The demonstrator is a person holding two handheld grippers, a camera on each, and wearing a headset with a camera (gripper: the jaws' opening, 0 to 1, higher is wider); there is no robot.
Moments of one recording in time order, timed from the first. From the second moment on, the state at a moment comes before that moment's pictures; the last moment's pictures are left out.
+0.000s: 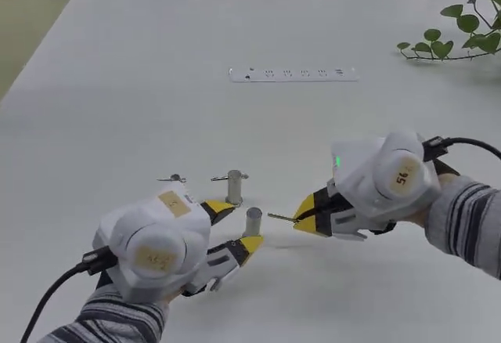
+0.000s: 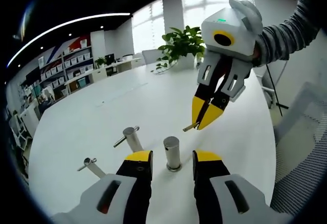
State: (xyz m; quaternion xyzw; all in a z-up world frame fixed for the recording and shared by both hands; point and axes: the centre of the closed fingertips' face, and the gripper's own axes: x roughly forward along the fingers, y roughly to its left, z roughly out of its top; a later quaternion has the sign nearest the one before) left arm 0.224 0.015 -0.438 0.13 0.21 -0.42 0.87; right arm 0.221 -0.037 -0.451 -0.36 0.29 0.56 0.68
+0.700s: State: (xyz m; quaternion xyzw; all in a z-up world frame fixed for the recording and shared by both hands) left arm 0.238 -0.003 -0.467 0.09 0.25 -0.40 0.88; right arm 0.228 -0.033 -0.461 -0.39 0.29 0.57 0.66
